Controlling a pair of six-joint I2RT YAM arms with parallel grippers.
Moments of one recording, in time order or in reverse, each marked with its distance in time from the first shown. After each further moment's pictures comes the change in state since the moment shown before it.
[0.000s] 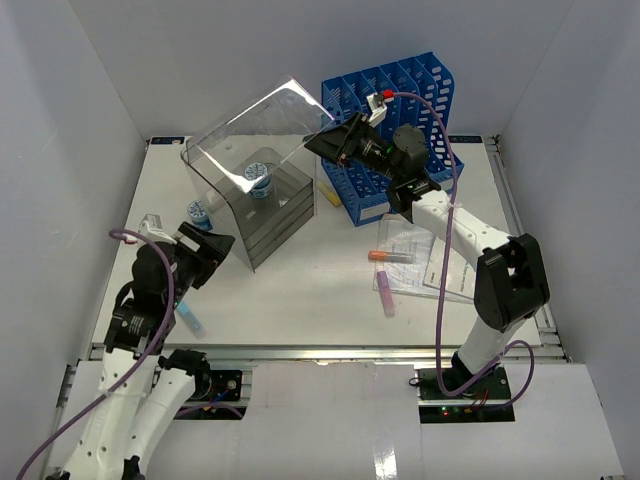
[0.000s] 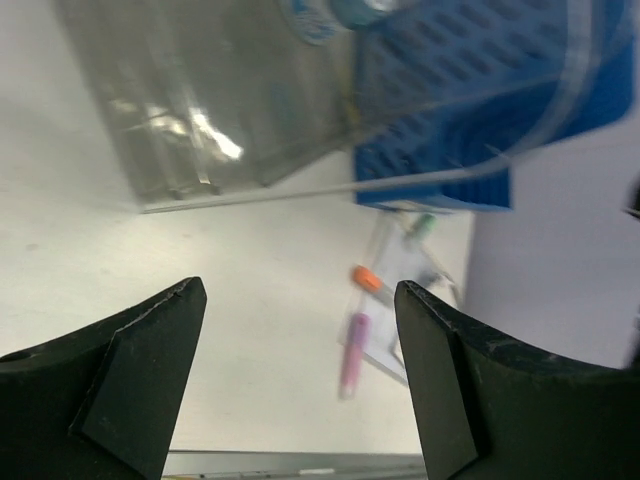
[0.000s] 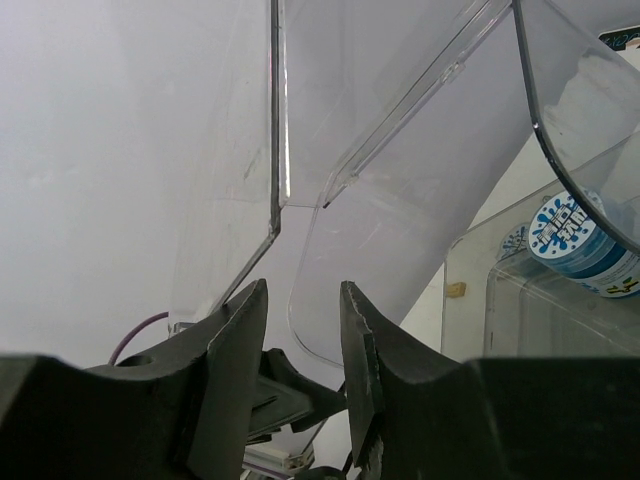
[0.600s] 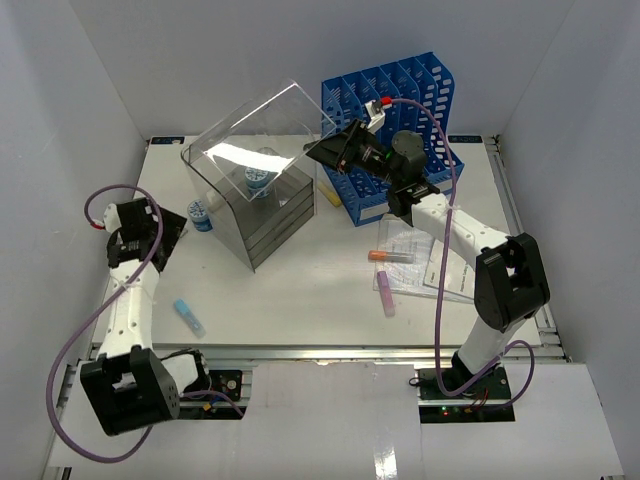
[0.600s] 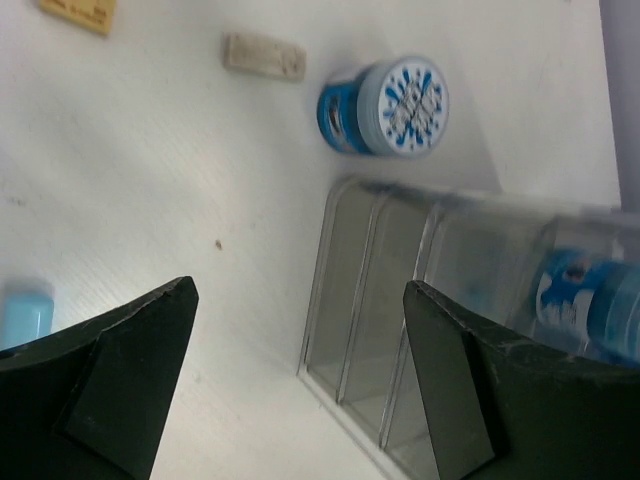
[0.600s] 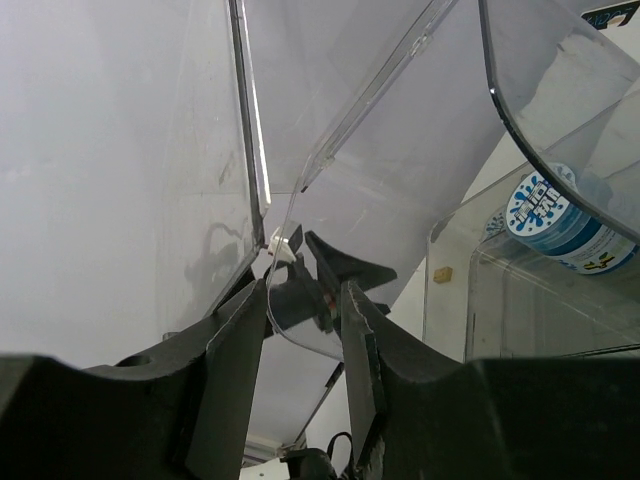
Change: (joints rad) left arm 0.465 0.550 0.078 0.112 -0.065 0.095; right arm 0.000 0.000 -0.045 0.004 -0.012 -0.019
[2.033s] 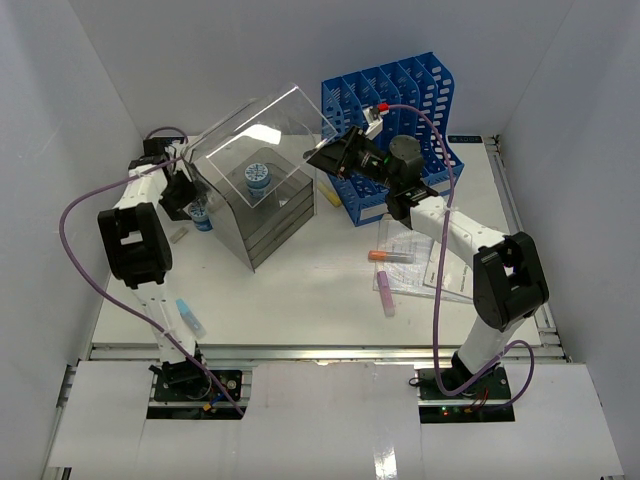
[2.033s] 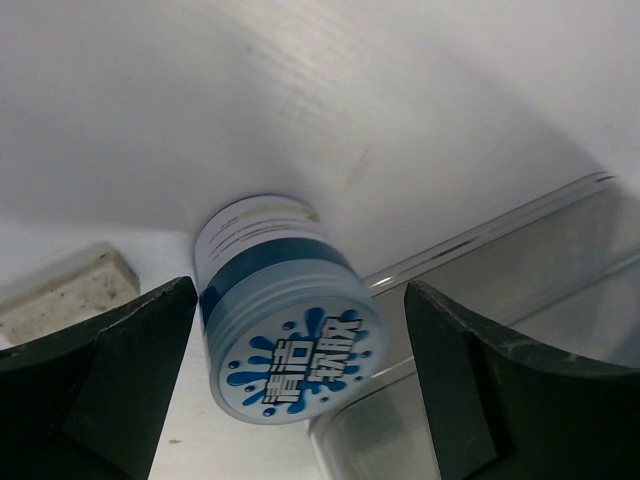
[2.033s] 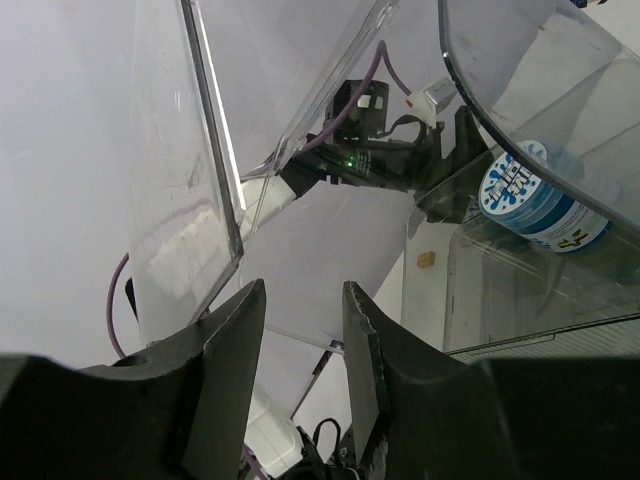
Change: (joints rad) left arm -0.021 1.011 0.850 -0.223 0.316 0.448; right arm 0.000 0.006 -0.036 0.000 -0.010 -0.030
